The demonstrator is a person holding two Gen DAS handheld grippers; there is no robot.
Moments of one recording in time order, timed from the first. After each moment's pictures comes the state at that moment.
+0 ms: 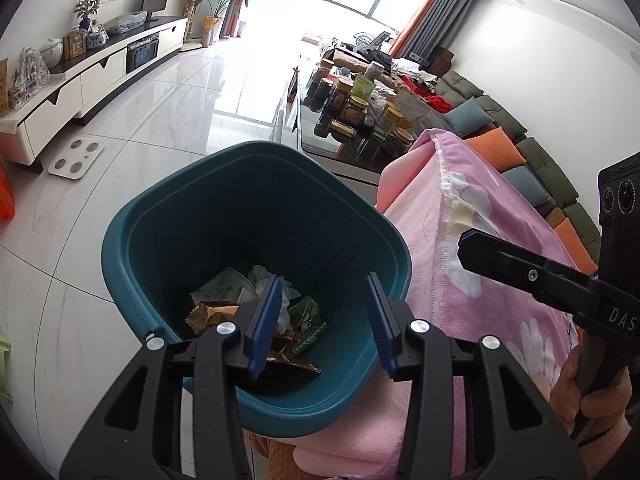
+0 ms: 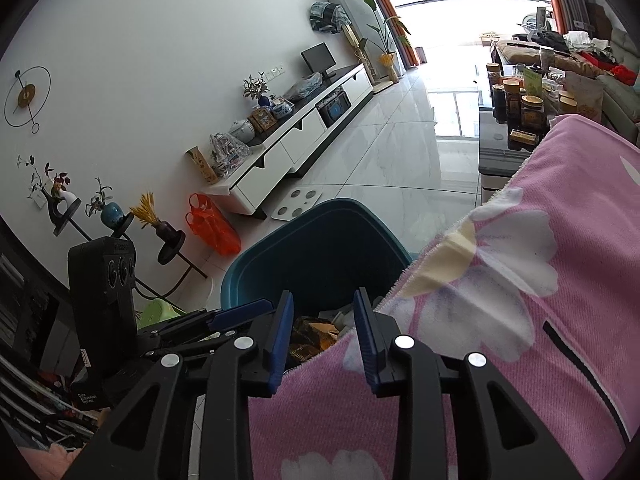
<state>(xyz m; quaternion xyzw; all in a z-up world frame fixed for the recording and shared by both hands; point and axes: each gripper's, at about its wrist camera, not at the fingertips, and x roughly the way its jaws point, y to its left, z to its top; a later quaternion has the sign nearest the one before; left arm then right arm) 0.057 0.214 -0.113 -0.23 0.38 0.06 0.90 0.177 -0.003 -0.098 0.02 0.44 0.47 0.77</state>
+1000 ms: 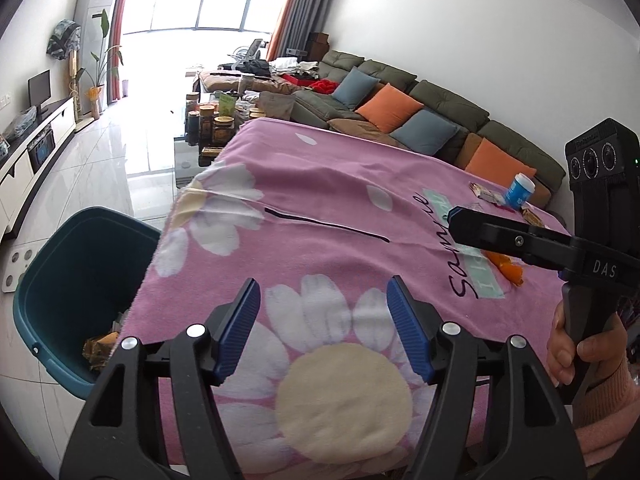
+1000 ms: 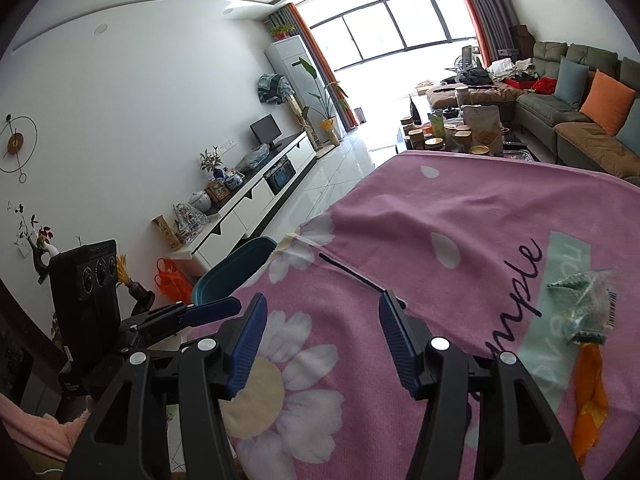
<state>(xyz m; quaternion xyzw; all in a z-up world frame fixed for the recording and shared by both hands) 0.042 0.035 -0.057 -0.08 0.34 -0.12 0.93 0.144 -0.212 -0.070 0.09 0.35 0.37 0.85</state>
